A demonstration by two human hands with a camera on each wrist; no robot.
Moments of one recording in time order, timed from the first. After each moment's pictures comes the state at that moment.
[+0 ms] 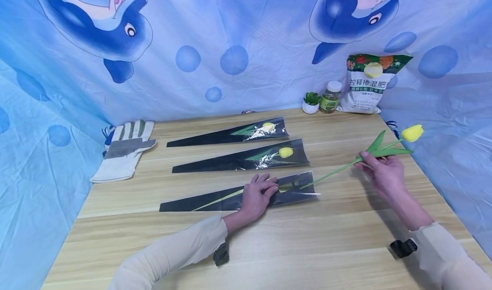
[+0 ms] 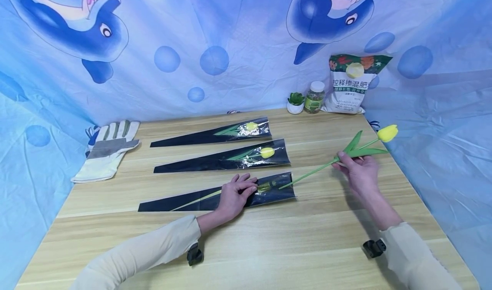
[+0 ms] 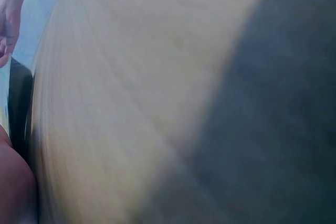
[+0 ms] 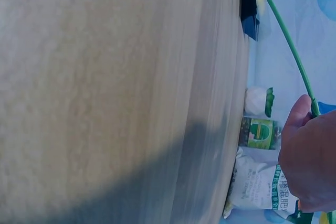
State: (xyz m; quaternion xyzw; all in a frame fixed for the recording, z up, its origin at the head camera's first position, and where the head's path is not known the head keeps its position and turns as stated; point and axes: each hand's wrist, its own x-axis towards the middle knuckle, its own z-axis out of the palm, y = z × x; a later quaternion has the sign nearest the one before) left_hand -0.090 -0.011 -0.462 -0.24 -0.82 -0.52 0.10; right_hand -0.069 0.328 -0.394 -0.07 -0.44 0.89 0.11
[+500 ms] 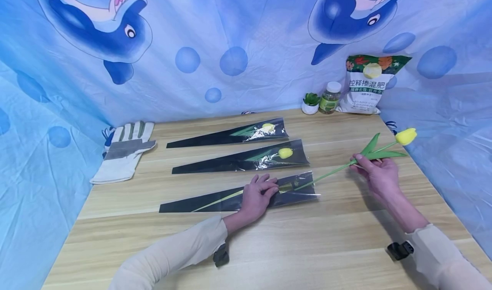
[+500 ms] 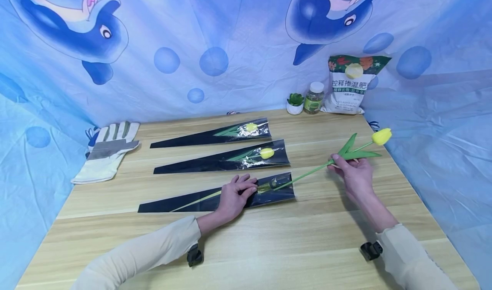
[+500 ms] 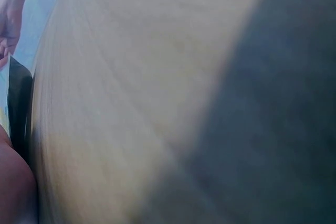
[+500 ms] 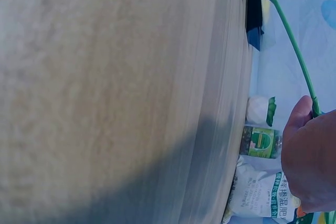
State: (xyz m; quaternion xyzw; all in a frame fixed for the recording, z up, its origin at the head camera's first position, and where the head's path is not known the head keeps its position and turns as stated) left_hand -0.089 -0.011 -0.462 -0.24 -0.81 -0.52 0.10; right_hand -0.068 0.319 -0.399 -0.05 -0.45 0.88 0.12
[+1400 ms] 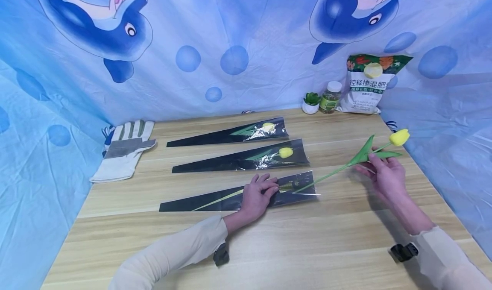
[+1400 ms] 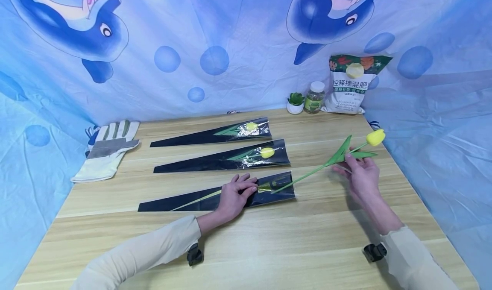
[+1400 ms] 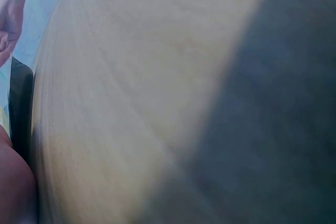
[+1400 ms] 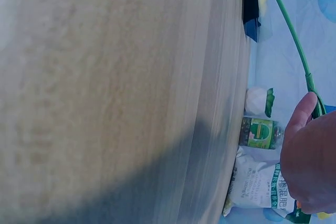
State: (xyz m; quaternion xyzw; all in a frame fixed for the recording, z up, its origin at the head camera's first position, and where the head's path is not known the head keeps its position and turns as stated) left_hand -0.089 -0.011 -0.462 -0.24 -0.82 -0.51 0.10; right_hand -0.059 0.326 -0.395 -0.06 -0.41 0.90 0.12
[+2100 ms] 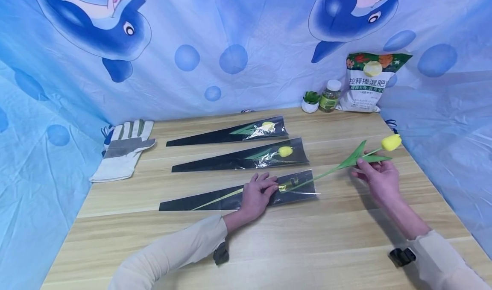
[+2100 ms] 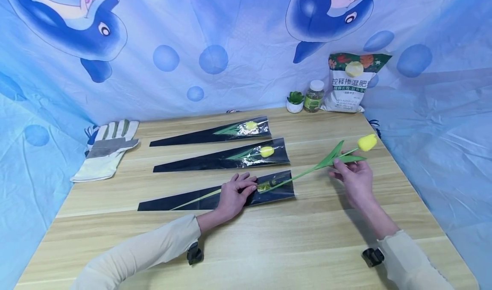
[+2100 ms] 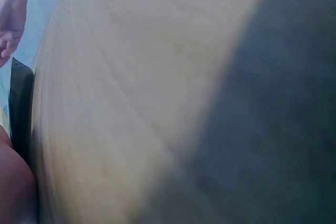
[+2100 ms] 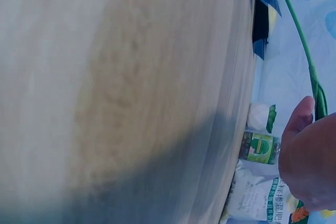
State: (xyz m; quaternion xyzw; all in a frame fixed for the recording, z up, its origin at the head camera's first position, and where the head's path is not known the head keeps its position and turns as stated) left_hand -0.090 -0.011 -0.463 -0.24 -0.82 -0.51 0.10; right_hand -0.052 0.312 -0.404 -0.06 -0.50 0.85 0.15
